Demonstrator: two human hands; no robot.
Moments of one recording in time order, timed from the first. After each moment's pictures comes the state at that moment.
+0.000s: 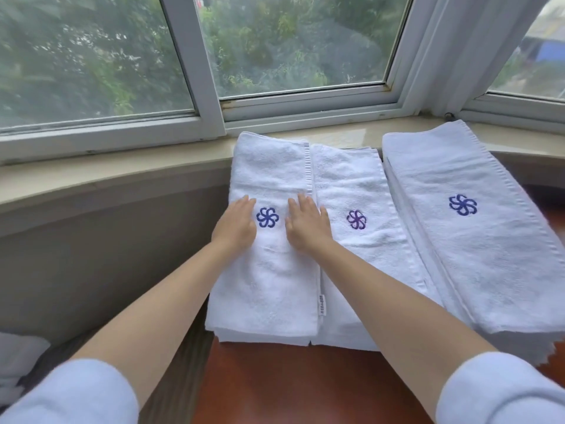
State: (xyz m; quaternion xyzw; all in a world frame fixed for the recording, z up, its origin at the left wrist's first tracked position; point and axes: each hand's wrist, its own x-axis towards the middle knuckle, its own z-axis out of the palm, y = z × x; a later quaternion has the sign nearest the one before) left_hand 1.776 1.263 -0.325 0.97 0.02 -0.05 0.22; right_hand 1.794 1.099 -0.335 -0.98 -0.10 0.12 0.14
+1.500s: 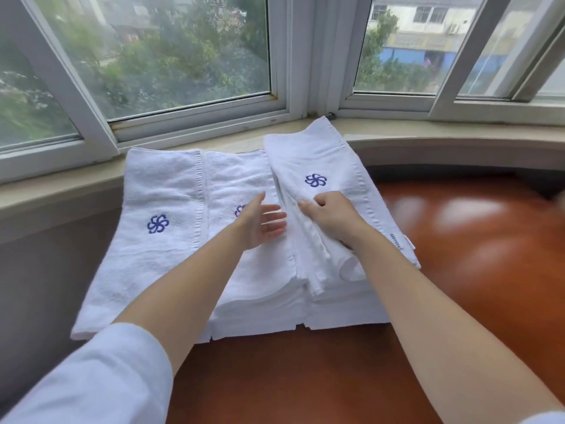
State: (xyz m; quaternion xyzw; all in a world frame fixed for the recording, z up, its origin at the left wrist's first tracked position) left_hand 1.771 1.008 -0.303 0.57 0.17 -0.28 0.75; right_hand 1.713 0.846 -0.256 -0.91 0.06 0.01 0.41
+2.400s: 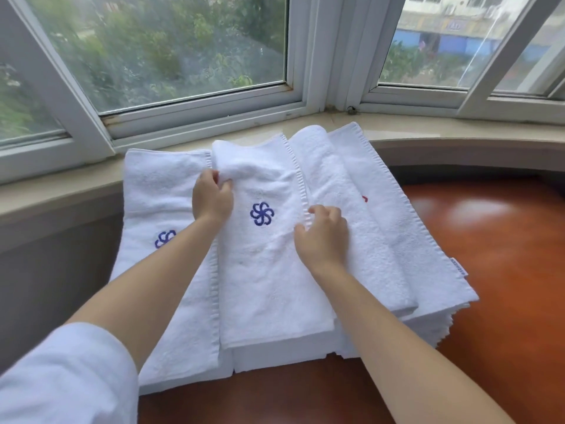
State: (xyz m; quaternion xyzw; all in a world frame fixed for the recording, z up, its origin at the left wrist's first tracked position) left_hand 1.877 1.112 -0.322 0.88 0.11 0.11 0.45; right_hand 1.755 0.941 -0.304 -0.93 0.20 -0.08 0.29
